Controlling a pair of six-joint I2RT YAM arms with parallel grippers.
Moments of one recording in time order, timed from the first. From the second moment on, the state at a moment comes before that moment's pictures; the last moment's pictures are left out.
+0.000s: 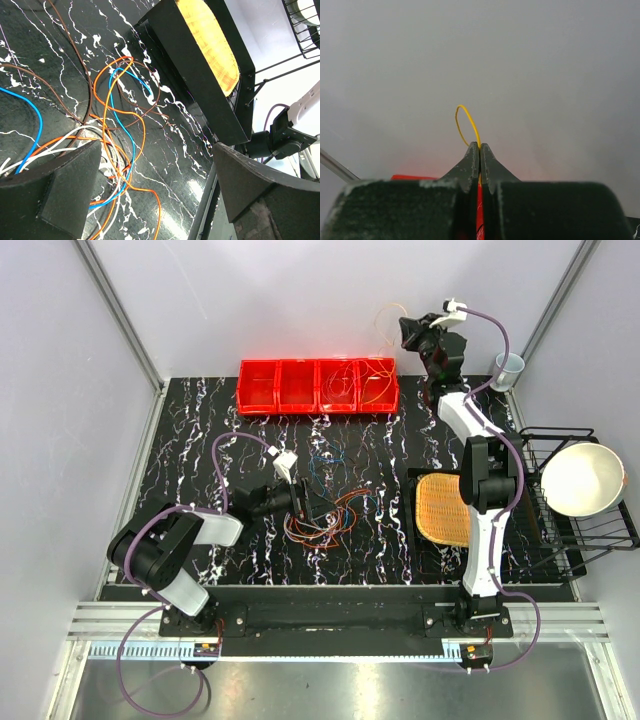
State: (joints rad) left arm -0.52 1.58 0.46 0.88 0.62 -0.68; right arm 0.13 2.22 1.87 0.63 -0.15 0.43
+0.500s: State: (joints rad) left arm -0.52 1.58 0.46 0.88 0.62 -0.68; right arm 0.13 2.24 1.81 0.64 -0.15 0.50
